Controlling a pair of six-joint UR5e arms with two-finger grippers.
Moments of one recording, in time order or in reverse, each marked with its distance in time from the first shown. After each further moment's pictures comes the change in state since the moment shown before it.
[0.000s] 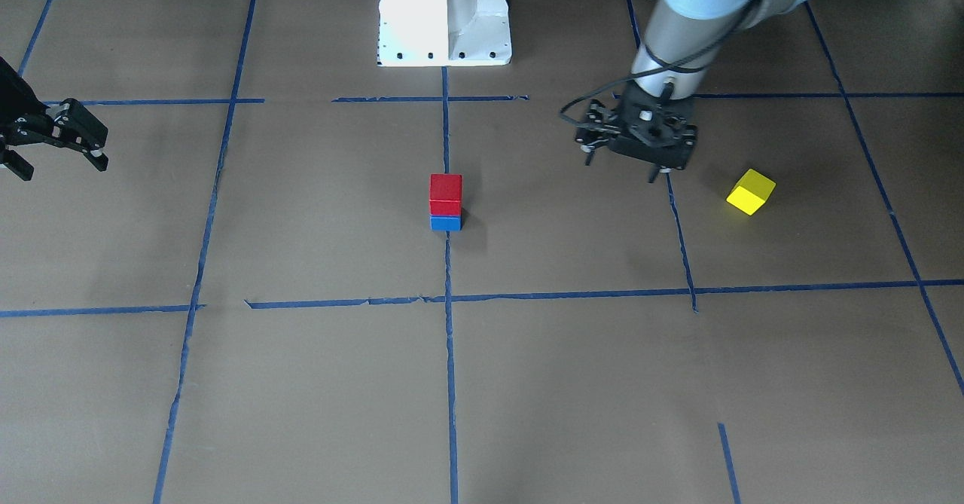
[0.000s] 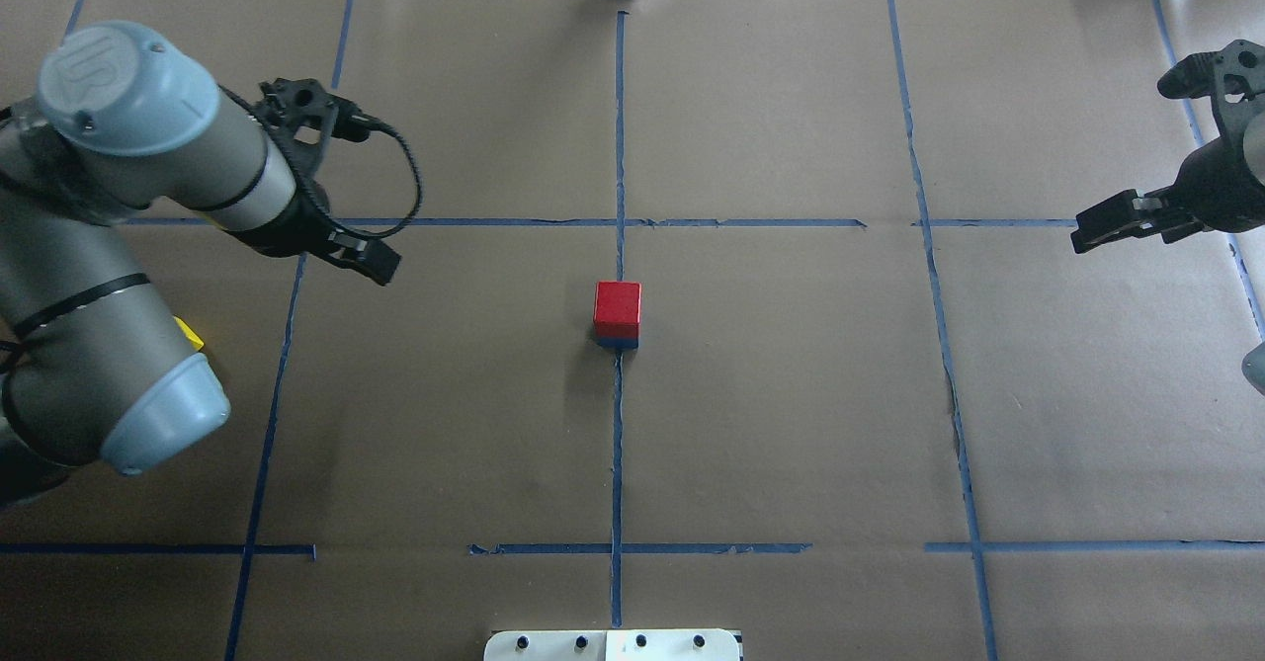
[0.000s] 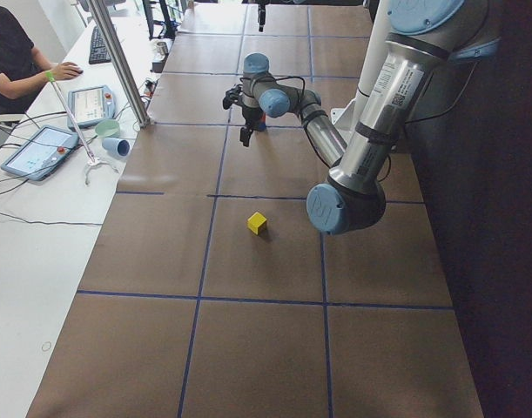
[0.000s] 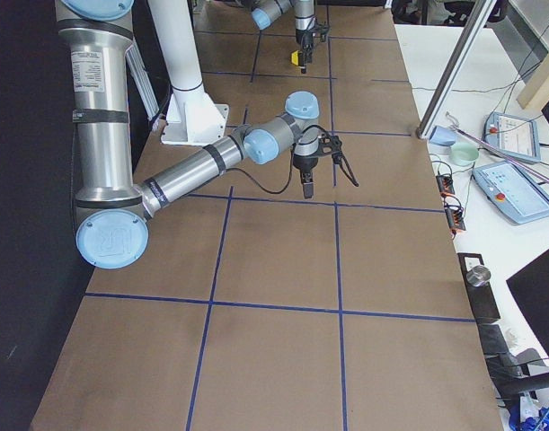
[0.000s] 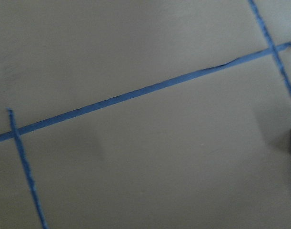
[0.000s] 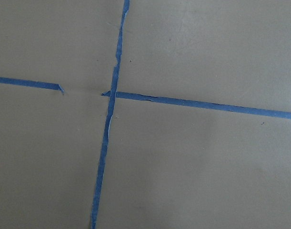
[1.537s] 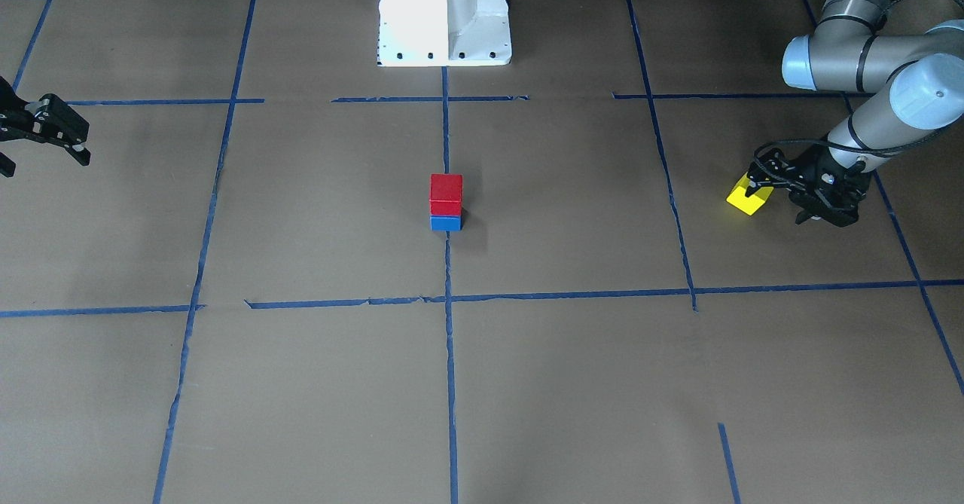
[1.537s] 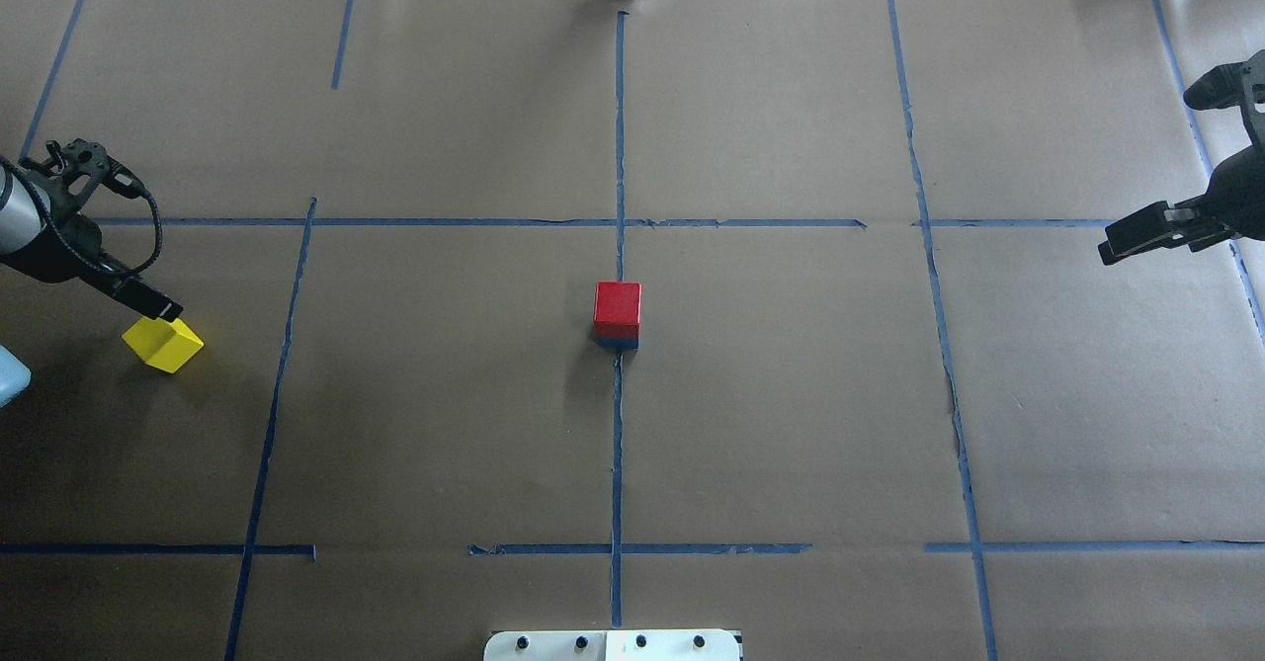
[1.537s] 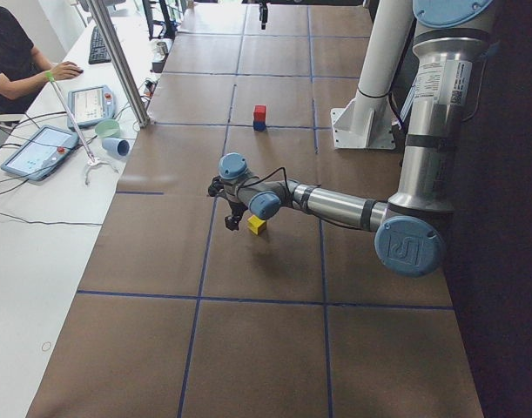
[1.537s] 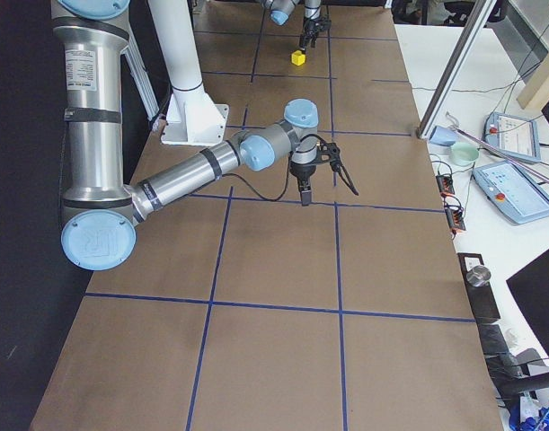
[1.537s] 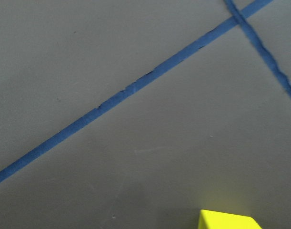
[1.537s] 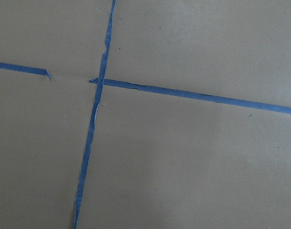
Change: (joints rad) left arm -0.191 0.276 0.338 -0.500 -0.285 0.344; right arm 0.030 -0.036 -0.003 0.000 0.031 -0.072
